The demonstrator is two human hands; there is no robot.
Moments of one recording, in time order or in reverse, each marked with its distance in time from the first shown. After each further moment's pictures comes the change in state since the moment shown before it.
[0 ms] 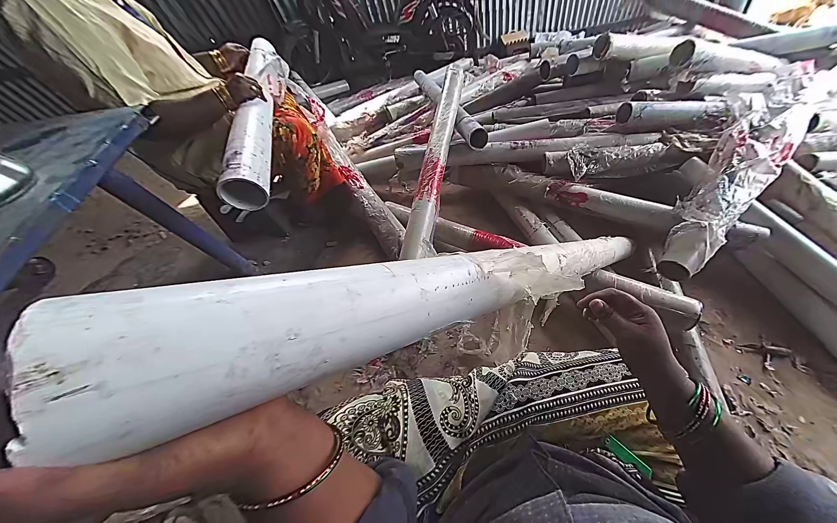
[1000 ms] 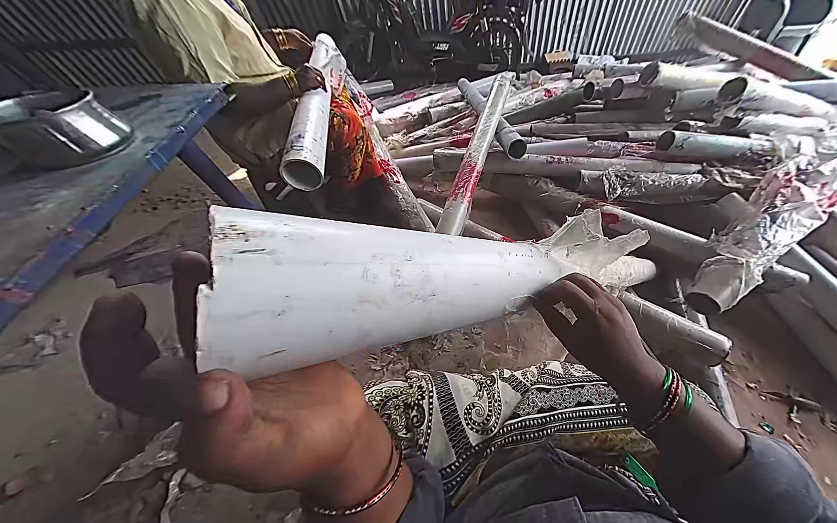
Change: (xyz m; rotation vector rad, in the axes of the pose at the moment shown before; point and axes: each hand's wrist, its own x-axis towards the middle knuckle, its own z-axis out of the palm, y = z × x) left_hand -0.010 0.031 0.000 -0.017 -0.374 0.072; right_hand 0.029 -0.050 0.089 -0.706 -0.188 -0.610
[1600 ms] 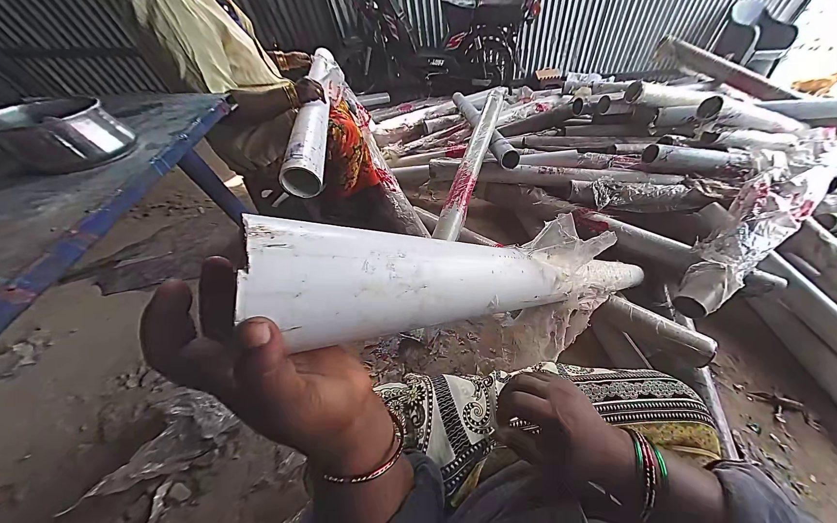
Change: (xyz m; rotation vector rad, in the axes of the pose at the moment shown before) left_hand 0.002 -0.006 -0.002 0.056 0.016 -0.043; right_hand -0.061 -0.059 0.008 0.440 -0.229 -0.253
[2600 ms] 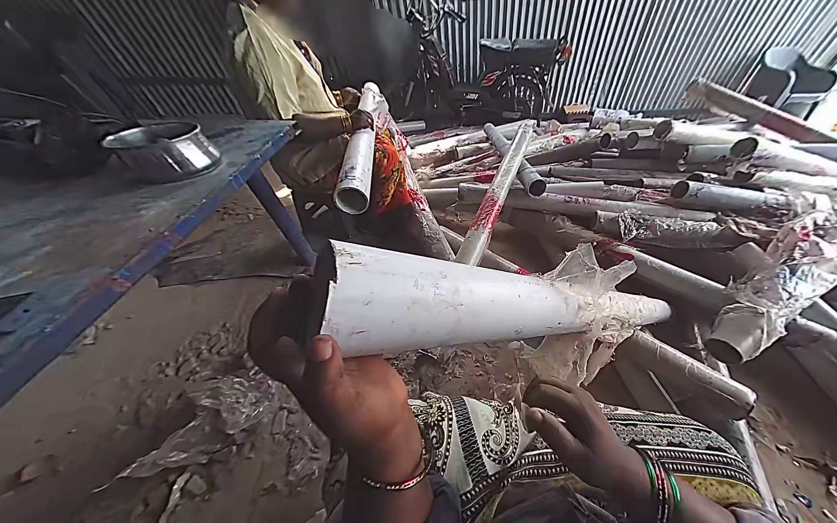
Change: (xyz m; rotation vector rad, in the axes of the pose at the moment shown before) left_hand -0.002 -0.001 0.000 -0.043 0.095 -0.081; right_hand 0.020 0.011 0.005 0.204 0.083 0.110
